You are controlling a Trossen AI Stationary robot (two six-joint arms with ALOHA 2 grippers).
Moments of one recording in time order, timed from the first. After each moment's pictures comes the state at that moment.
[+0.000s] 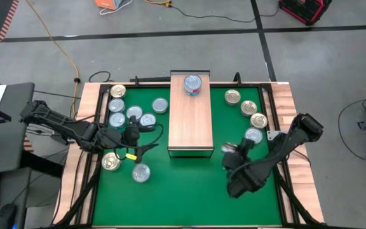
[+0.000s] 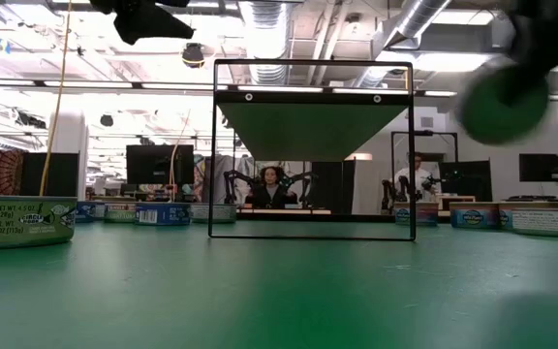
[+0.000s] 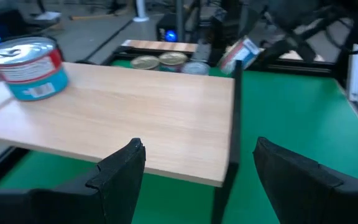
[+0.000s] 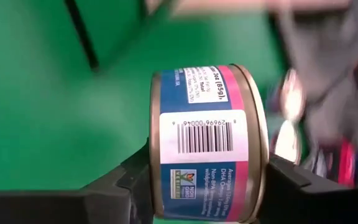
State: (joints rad) left arm -0.34 0.93 0.75 -0.12 -0.57 -0.18; right arm 0.67 1.69 1.36 -1.53 0.72 1.01
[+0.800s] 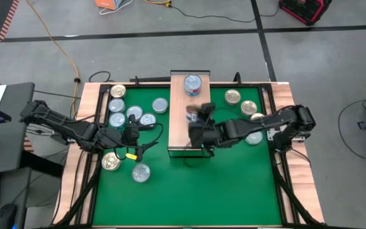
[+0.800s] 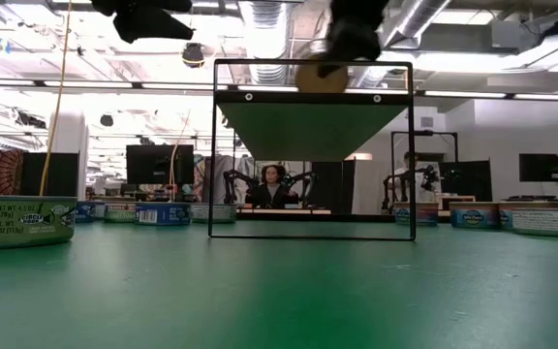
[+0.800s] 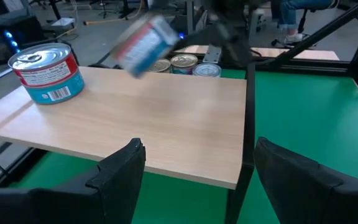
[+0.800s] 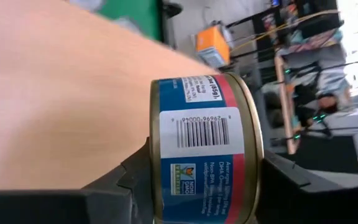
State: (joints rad) left arm -0.34 0.93 0.75 -0.12 -0.62 -0.15; right arm 0.18 1.69 1.49 -0.74 1.02 -0.31
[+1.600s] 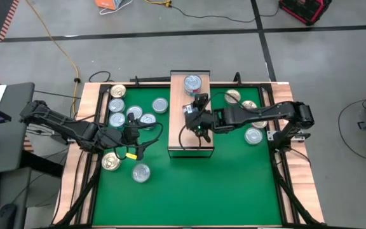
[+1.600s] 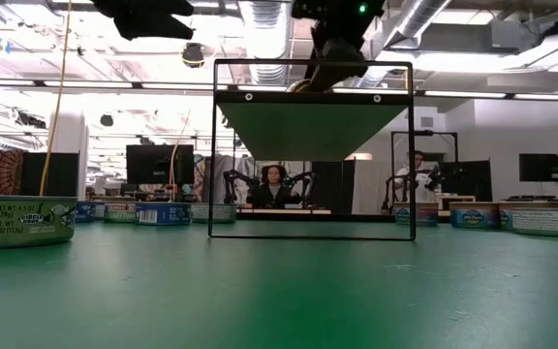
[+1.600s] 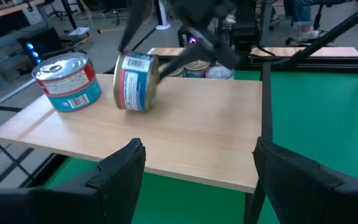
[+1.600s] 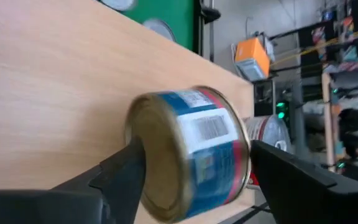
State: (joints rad) left arm -0.34 0.93 0.75 -0.10 -0.67 -0.09; right arm 0.04 1.69 1.49 -0.67 0.74 -0.48
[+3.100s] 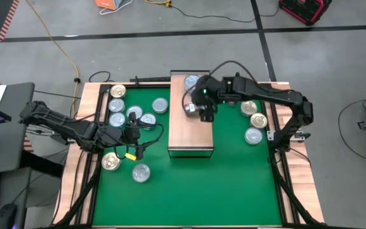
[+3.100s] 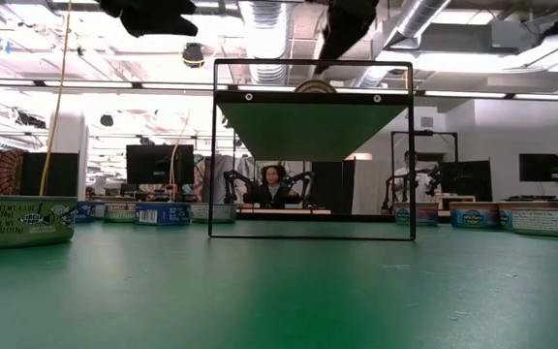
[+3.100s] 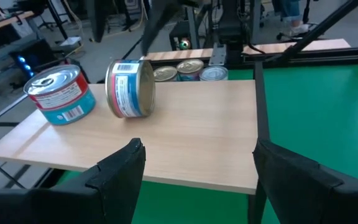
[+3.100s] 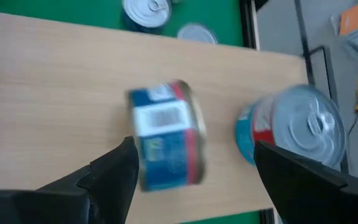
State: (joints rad) left arm -0.31 0.93 0.75 -0.09 -0.61 -0.01; right arm -0.21 1.67 1.75 -1.00 0.19 -0.33
